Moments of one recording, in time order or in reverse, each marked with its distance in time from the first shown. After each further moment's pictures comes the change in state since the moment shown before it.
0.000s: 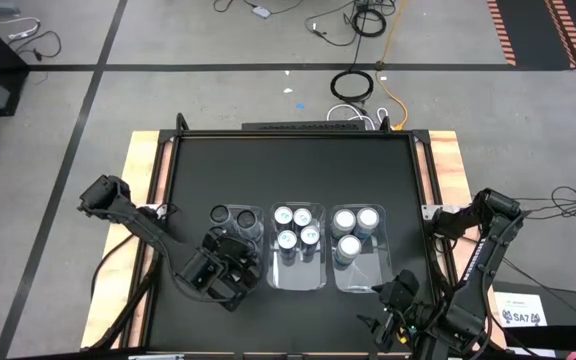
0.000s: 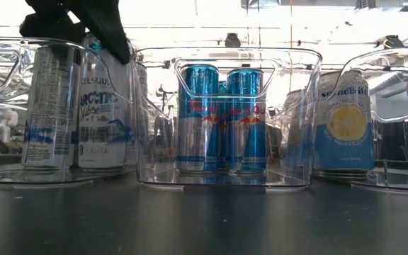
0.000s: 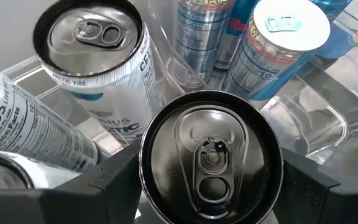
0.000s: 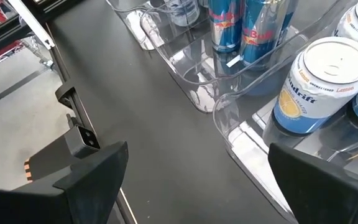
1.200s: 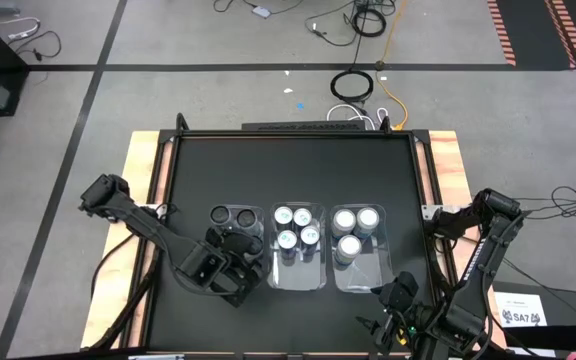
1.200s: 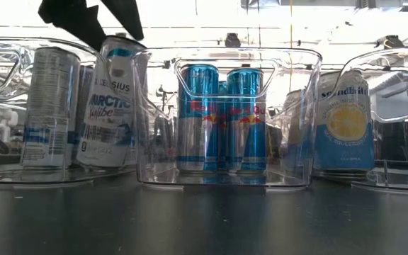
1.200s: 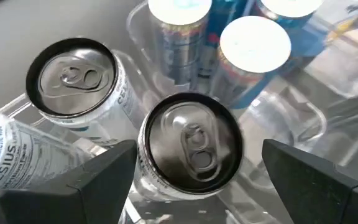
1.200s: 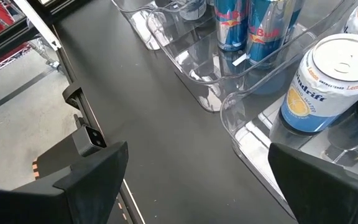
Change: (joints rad) left arm 0.036 -0.001 0.111 -0.053 0.050 0.141; right arm 0.001 0.000 0.000 0.027 -0.001 -0.004
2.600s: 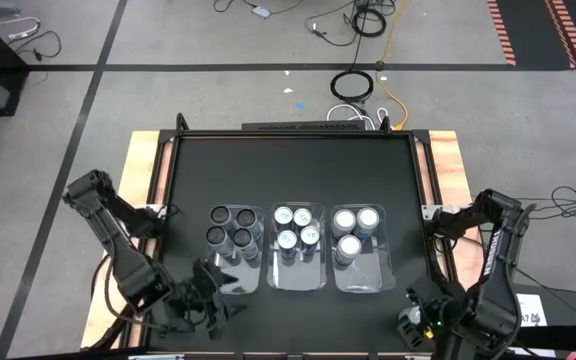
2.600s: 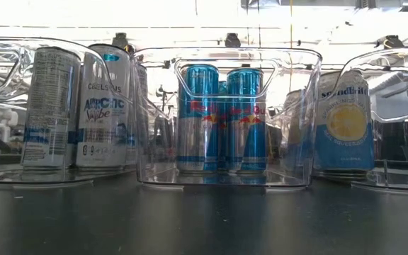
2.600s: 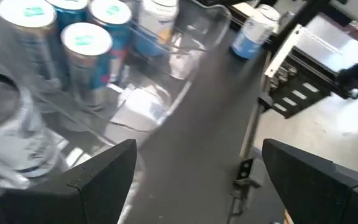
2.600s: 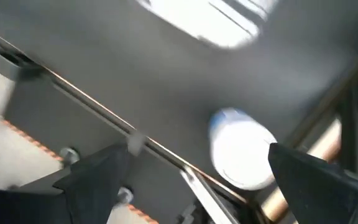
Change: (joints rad) left arm -0.301 -0.123 0.051 0.225 -0.065 0.078; right arm 0.048 -0.002 0.234 -0.393 -0.560 0.458
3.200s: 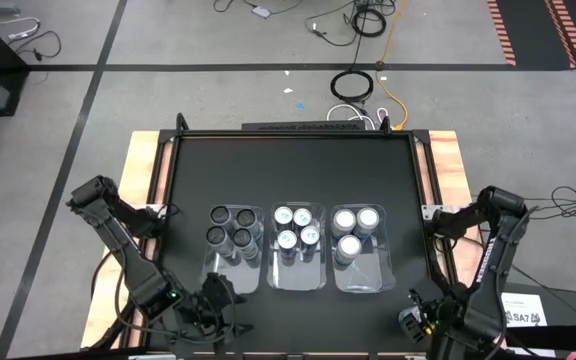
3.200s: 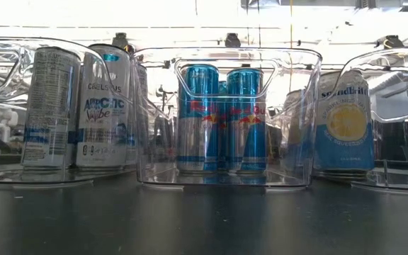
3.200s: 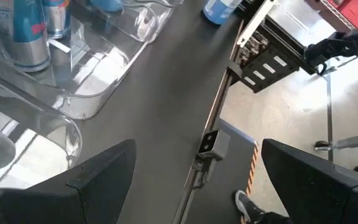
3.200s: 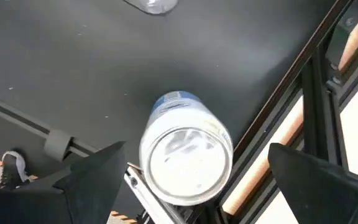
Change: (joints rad) left arm 0.006 0.075 -0.001 0.170 0.167 0.000; right arm 0.047 -0.032 -0.281 0.127 -0.178 0.069
